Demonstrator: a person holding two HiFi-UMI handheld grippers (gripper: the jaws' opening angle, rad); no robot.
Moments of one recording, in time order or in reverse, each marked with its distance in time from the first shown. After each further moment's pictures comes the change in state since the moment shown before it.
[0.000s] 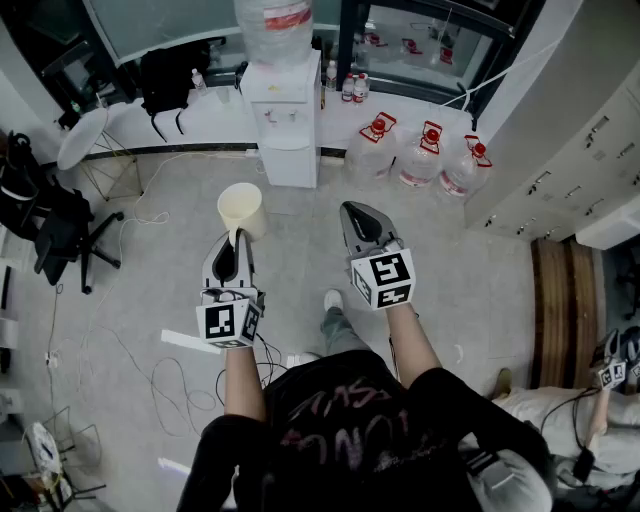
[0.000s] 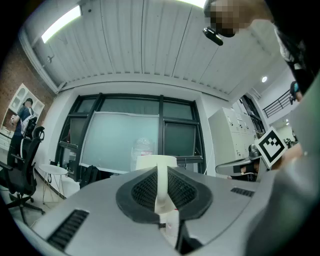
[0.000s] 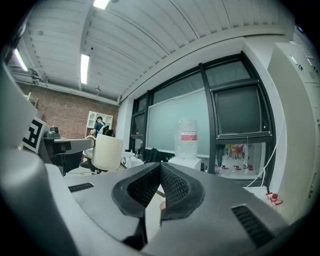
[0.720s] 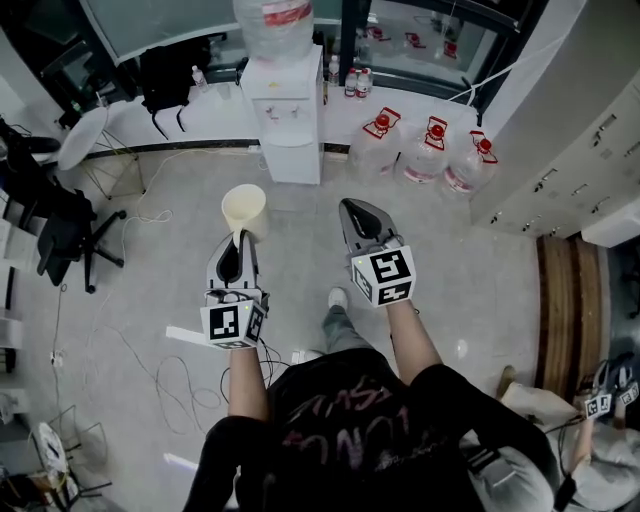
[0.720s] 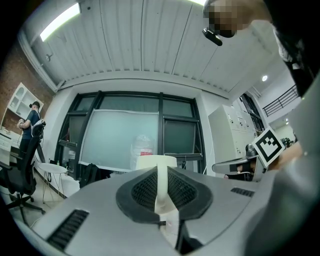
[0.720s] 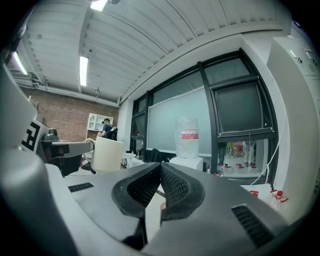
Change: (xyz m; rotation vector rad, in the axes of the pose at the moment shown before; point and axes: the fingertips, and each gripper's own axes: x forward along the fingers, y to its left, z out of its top) left arm 0.014 0.000 -0.012 0.002 0.025 -0.005; right arm 0.020 -0.007 -0.007 0.027 -0.003 0.017
